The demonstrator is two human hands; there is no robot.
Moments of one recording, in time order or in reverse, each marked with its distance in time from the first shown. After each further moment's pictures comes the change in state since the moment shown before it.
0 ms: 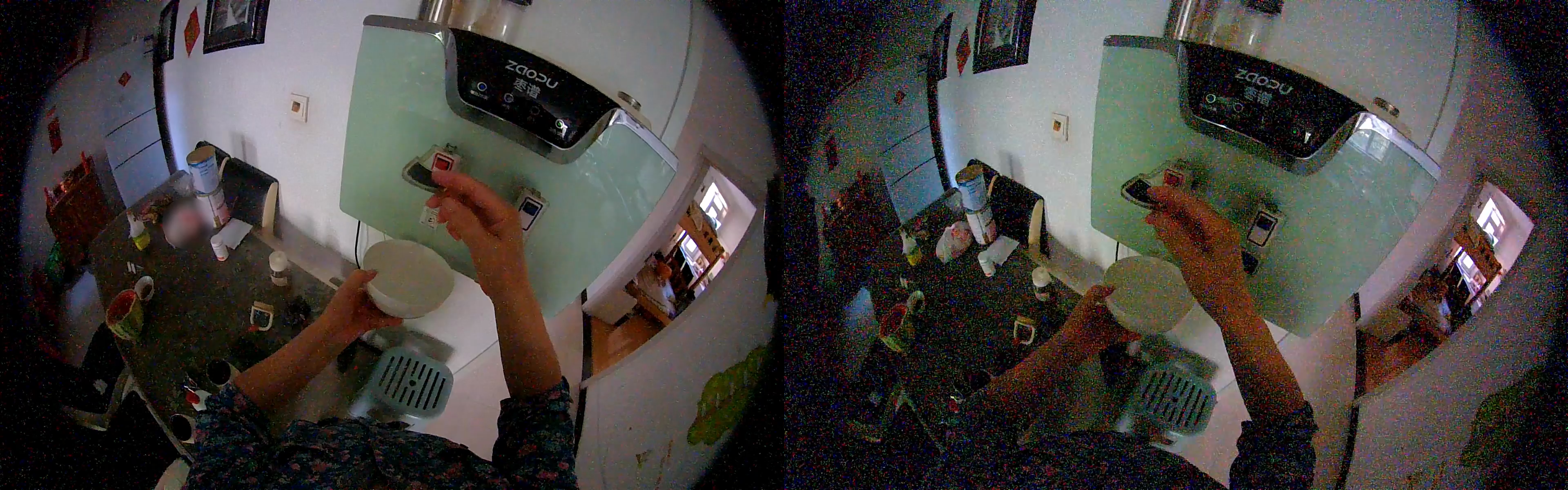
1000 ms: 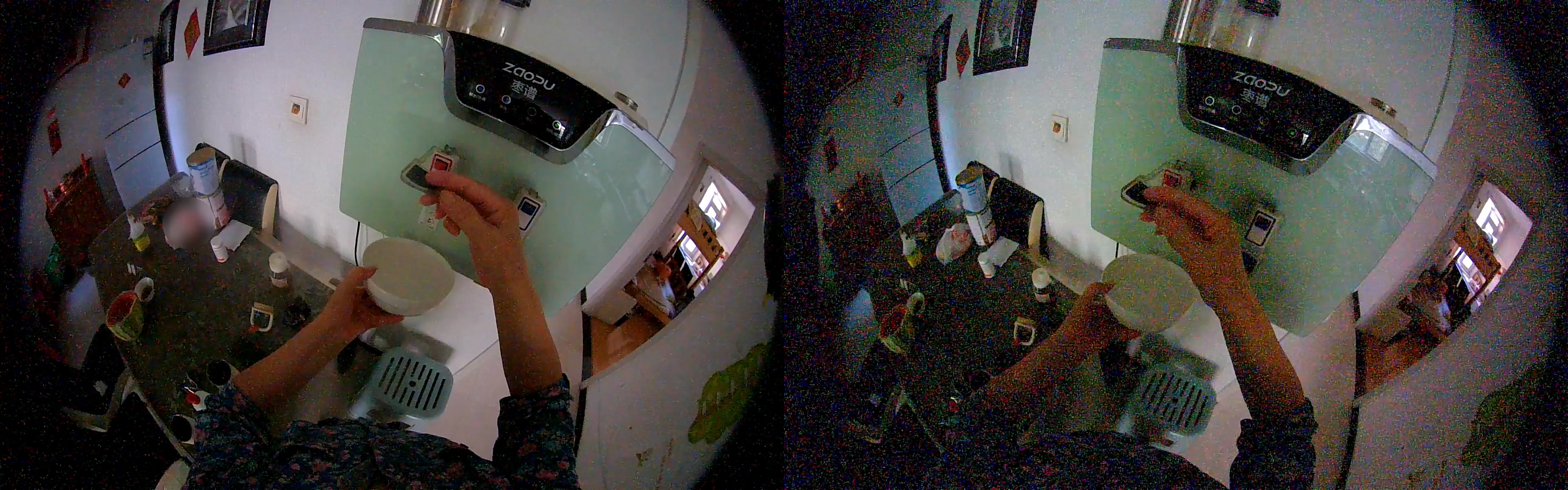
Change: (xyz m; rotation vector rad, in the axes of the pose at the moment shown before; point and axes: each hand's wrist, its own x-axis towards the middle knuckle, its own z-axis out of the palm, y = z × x) left_hand -0.011 0.010 0.020 0.070 0.043 0.029; right_hand 0.008 0.001 -0.002 0.055 -0.037 0.028
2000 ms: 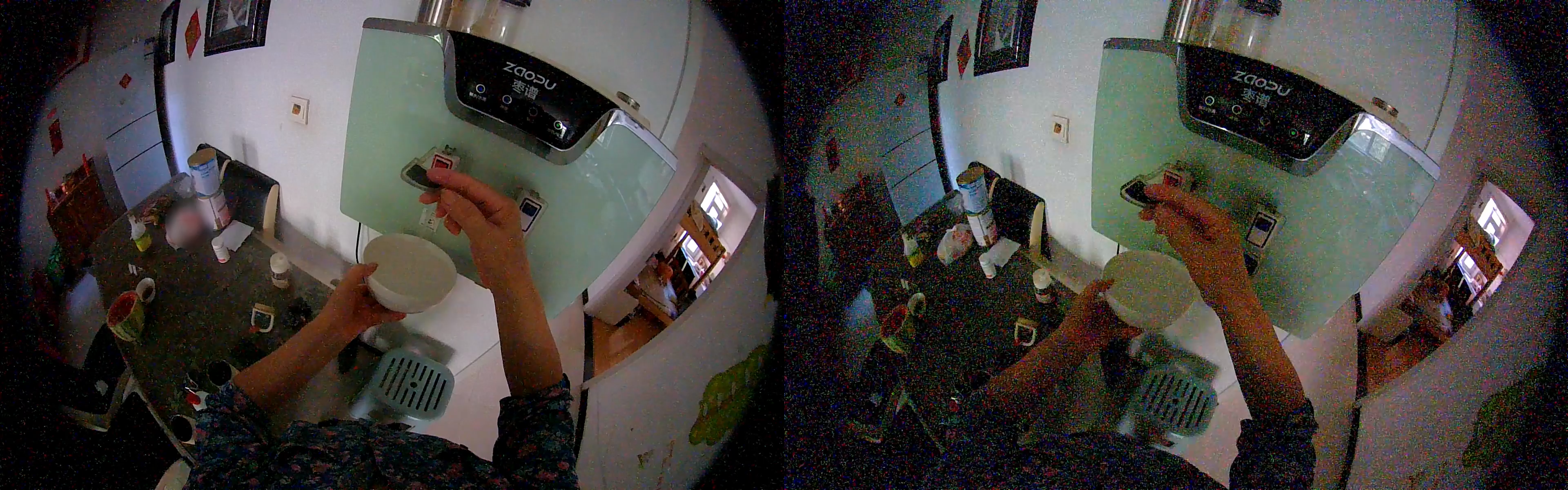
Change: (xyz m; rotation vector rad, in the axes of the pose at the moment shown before) left_hand 0.015 -0.003 -0.015 -0.163 -0.025 -0.095; right_hand 0.001 -0.001 0.000 0.017 0.007 0.001
